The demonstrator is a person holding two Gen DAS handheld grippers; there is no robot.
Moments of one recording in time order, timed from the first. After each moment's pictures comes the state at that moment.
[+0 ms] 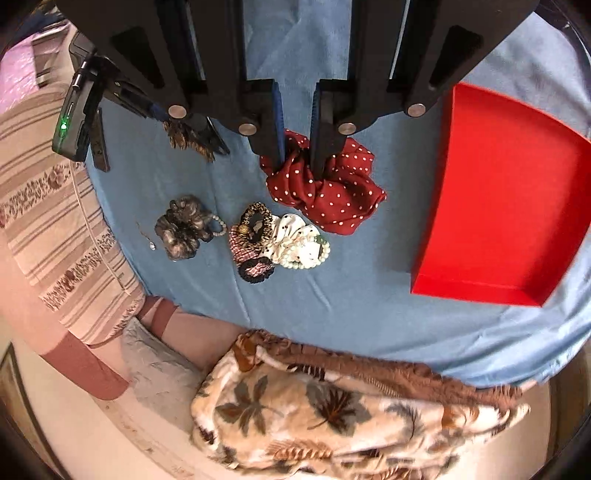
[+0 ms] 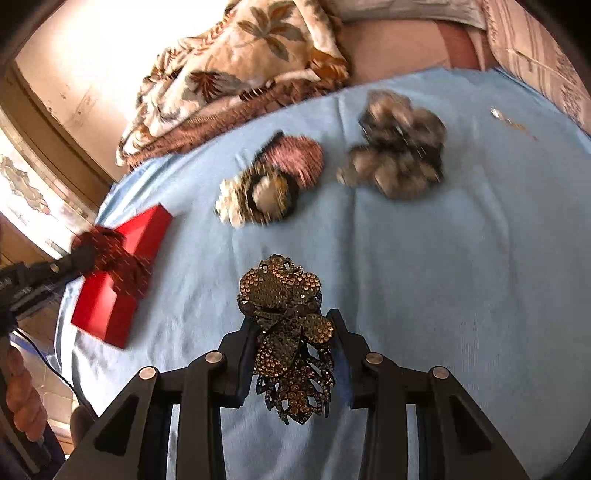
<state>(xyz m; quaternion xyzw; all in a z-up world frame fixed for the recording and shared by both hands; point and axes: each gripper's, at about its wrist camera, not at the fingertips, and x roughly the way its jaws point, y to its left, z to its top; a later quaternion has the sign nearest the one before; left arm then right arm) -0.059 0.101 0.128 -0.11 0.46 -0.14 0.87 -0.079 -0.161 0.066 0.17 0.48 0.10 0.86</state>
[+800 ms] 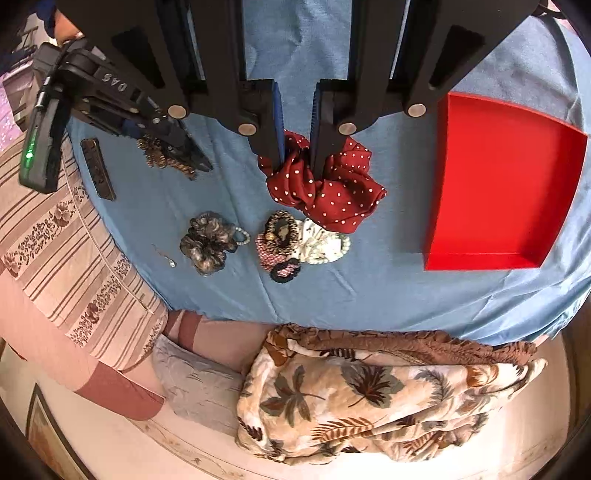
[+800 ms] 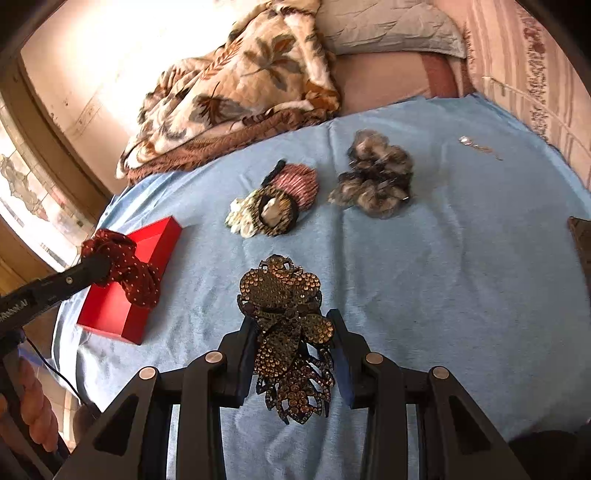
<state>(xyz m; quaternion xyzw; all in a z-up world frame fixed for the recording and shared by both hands) -0.090 0.075 0.151 -0.05 0.43 -0.17 0.89 -0.122 -0.167 0.114 0.17 0.44 0.07 0.88</state>
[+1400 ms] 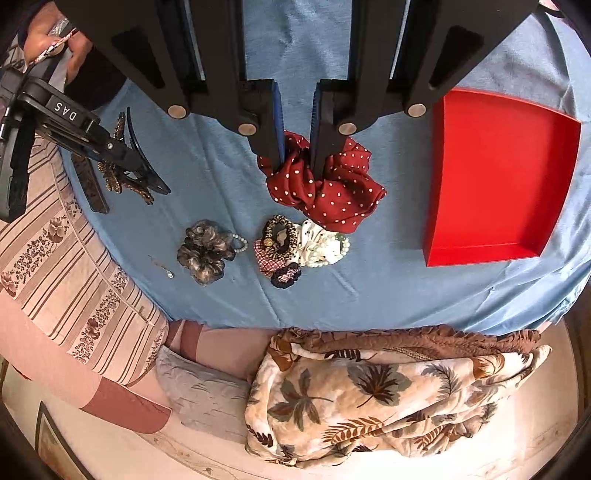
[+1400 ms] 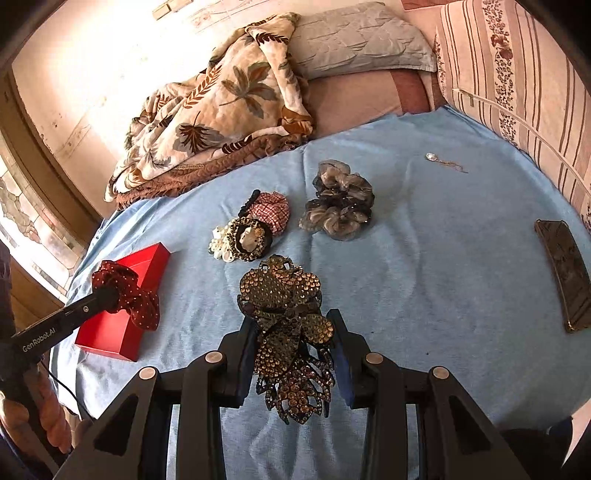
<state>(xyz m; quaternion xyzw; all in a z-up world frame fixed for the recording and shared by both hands) -0.093 0.072 0.148 -0.02 0.43 -0.17 0.89 -0.133 -0.187 0.136 0.17 0.42 0.04 0.89</state>
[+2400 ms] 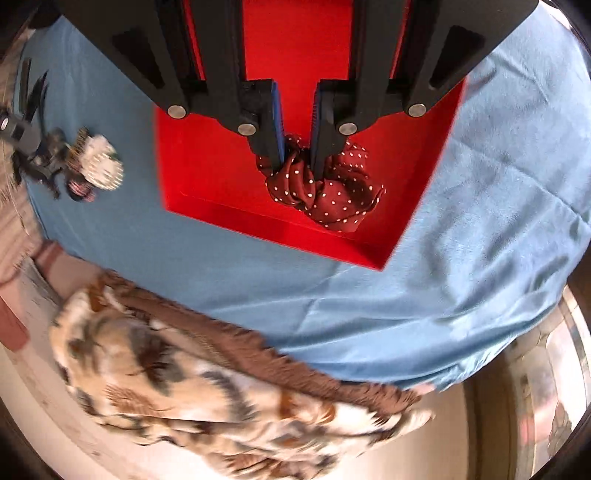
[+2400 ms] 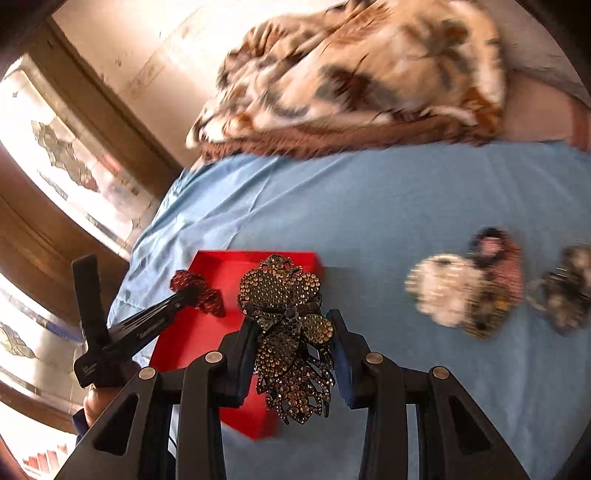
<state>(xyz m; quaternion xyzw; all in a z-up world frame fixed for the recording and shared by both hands) 0.038 0.314 0.095 -0.10 0.45 0.02 0.88 0.039 0.033 0.157 0.15 0.48 0.22 0.84</state>
